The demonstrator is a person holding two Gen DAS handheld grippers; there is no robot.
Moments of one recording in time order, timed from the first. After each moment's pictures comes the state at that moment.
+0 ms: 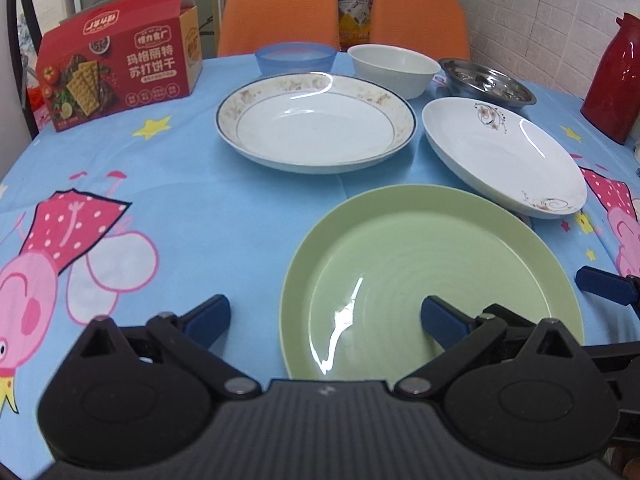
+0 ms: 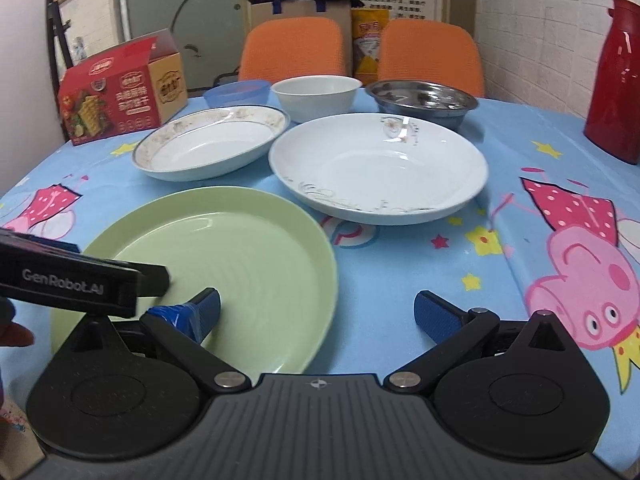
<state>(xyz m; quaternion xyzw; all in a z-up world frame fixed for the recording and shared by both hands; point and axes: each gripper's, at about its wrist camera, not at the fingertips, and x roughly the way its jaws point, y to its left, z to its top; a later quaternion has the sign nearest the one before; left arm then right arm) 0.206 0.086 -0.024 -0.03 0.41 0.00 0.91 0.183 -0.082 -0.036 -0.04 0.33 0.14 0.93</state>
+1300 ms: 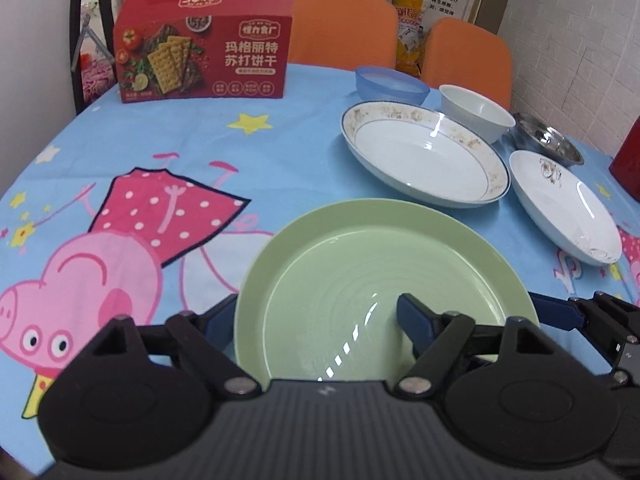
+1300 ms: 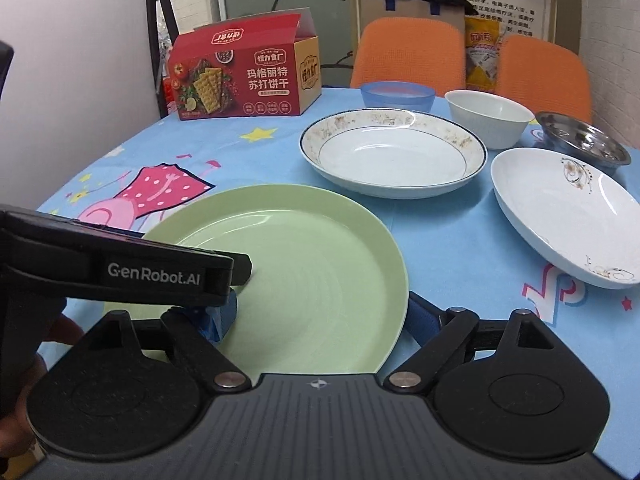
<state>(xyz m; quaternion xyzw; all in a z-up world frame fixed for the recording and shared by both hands) 0.191 0.188 -0.015 -0.11 0.38 0.03 0.92 0.185 0.023 -0.030 -0.04 0.34 0.27 0.90</state>
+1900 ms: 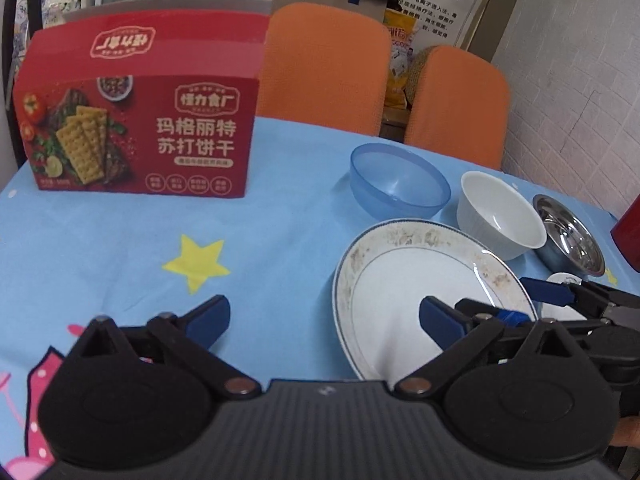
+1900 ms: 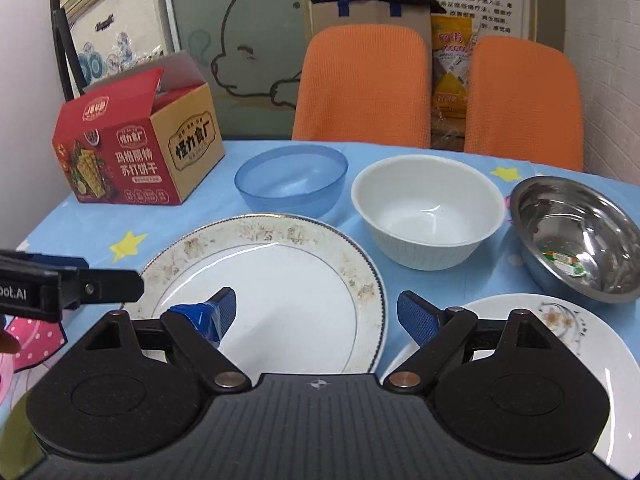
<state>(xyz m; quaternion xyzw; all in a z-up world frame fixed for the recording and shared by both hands) 0.354 0.219 0.002 -0.12 0.38 0.00 0.92 0.366 0.006 -0.009 -0.04 0.34 0.24 0.91</state>
